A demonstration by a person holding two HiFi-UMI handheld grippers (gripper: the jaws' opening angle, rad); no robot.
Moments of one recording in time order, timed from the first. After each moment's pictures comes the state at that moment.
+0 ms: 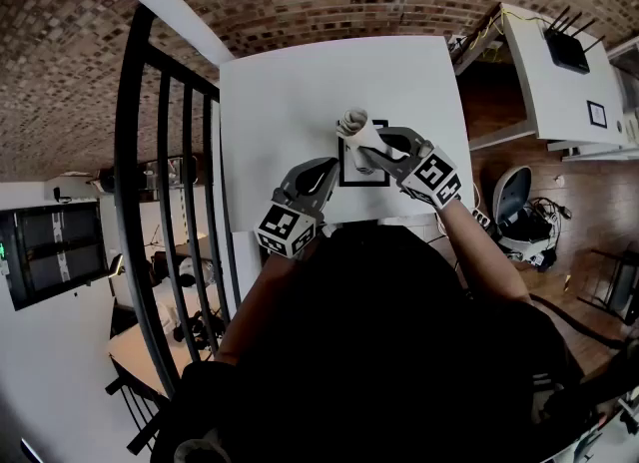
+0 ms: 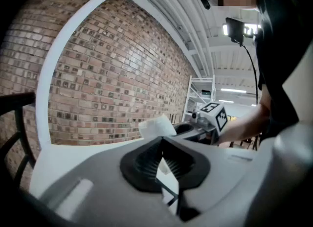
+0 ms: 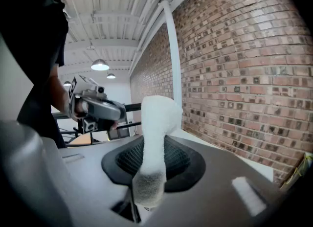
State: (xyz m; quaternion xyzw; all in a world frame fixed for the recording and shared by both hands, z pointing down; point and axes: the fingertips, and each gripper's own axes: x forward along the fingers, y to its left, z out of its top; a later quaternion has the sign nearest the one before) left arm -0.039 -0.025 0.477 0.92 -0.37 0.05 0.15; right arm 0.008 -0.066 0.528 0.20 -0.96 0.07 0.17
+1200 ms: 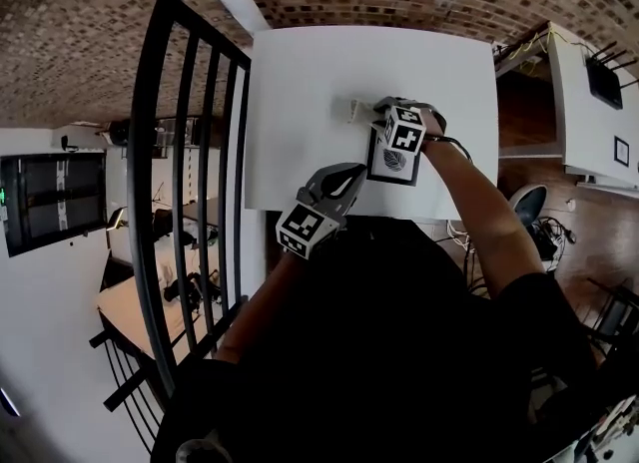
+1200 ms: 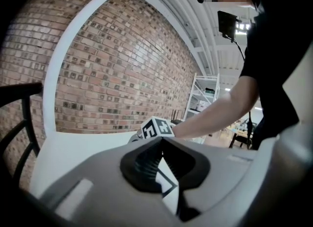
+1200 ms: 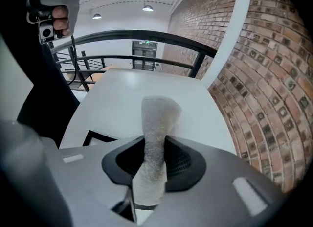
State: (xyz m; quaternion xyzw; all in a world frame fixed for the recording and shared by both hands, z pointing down) left arm -0.062 -0.015 0.507 0.90 -0.39 0.06 0.17; right arm -0.066 -0.135 0.703 0.01 -0.85 -0.09 0.52
